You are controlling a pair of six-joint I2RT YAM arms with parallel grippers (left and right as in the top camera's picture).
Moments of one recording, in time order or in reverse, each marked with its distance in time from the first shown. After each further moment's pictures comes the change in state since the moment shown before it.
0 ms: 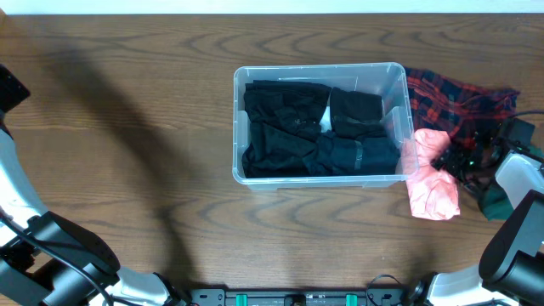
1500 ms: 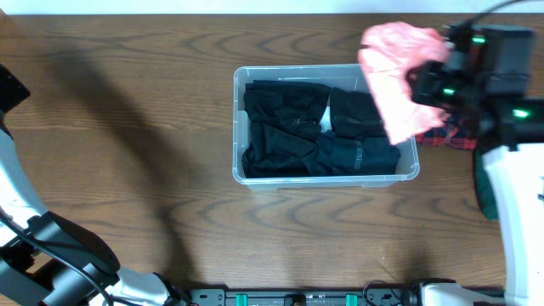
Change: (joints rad) left arm 0.000 0.000 0.000 0.000 0.000 0.000; right arm 0.541 -0.280 0.626 -0.297 0.017 0.087
